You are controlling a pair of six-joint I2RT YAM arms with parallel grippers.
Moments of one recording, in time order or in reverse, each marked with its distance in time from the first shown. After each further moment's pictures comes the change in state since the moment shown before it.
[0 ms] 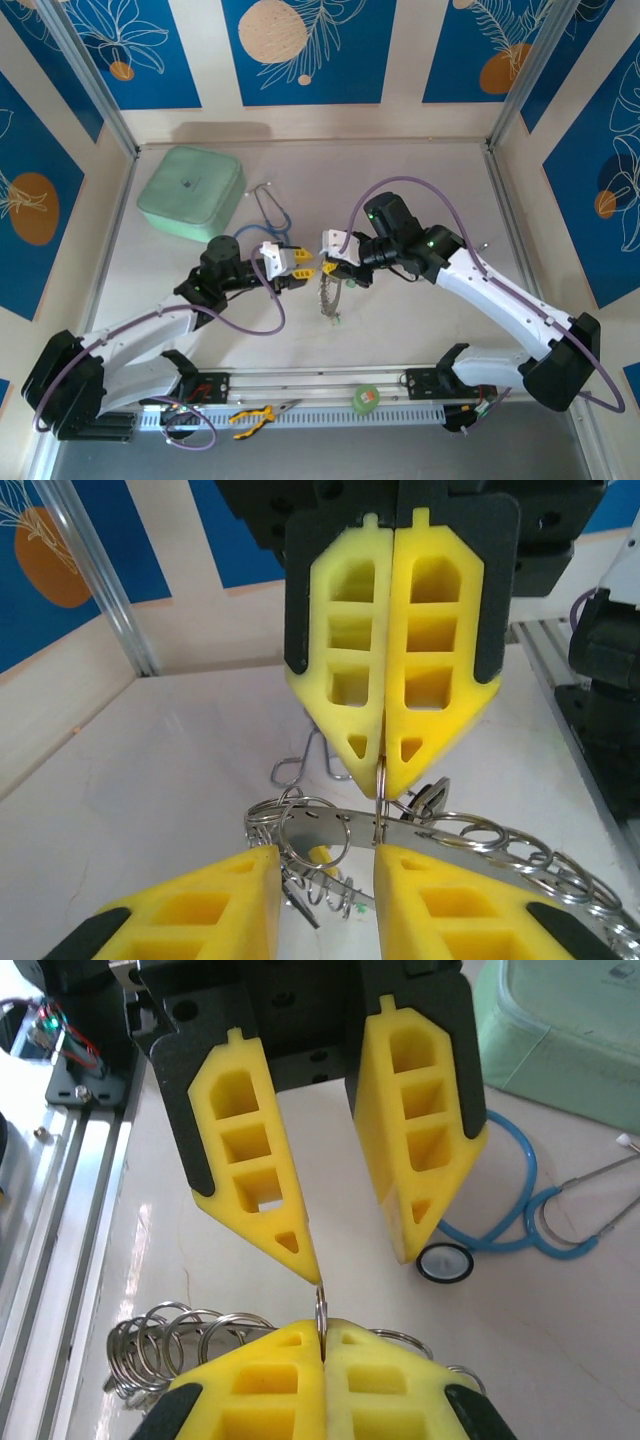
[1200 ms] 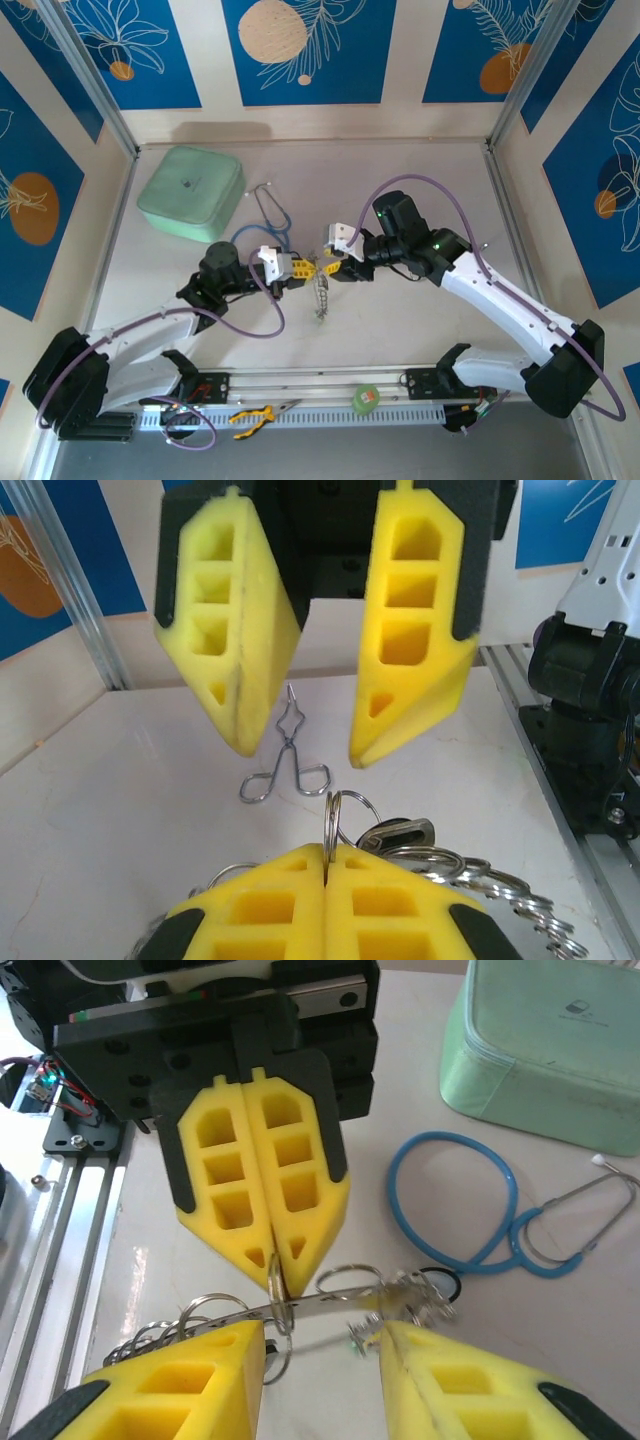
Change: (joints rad) left arm -0.004 0.022 -0.071 0.175 0.063 -0.109; right arm -0.060 -0.050 -0.082 0.137 -0.095 0.087
